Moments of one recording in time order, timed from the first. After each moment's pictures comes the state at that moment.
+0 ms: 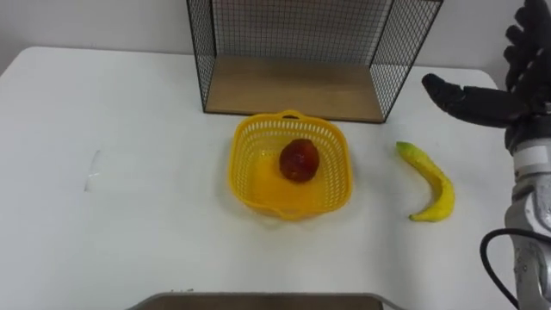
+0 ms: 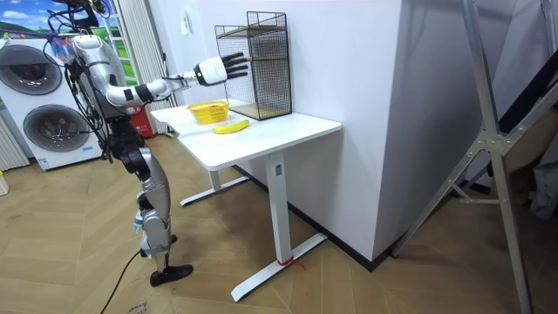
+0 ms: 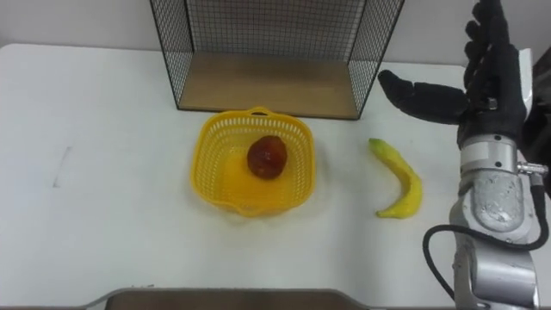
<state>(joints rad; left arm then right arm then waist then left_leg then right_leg) 0.23 0.23 0.12 1.10 0.31 0.08 0.00 -0.08 -0.35 -0.26 0.02 0.09 0.00 -0.09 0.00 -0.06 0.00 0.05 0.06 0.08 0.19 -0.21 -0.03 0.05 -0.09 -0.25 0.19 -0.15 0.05</state>
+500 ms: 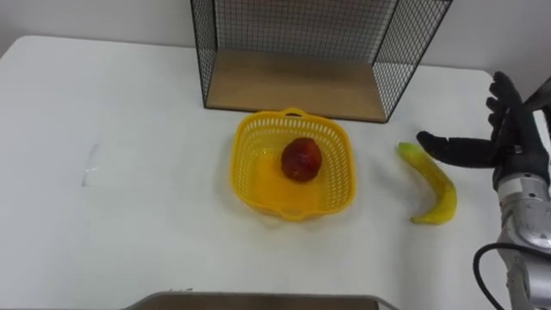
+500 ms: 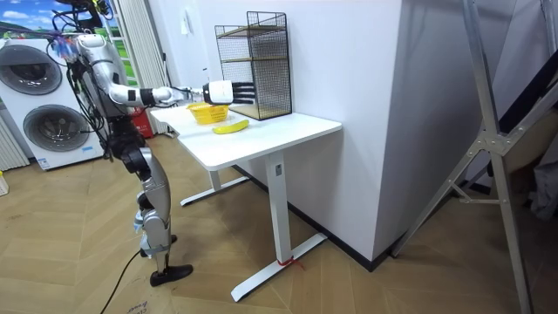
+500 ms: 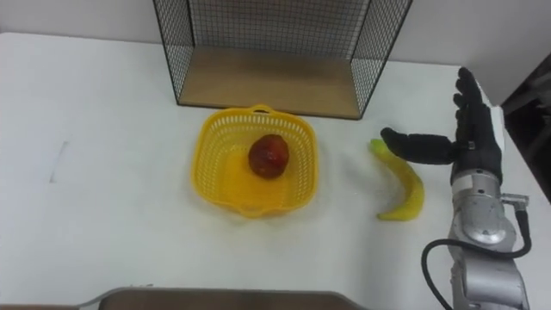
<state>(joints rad) 0.23 0.23 0.15 1.07 0.31 0.10 -0.02 -0.09 -0.35 -0.25 0.27 0.04 0.02 -0.05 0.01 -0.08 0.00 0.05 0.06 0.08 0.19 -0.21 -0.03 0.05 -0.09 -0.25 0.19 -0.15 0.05</state>
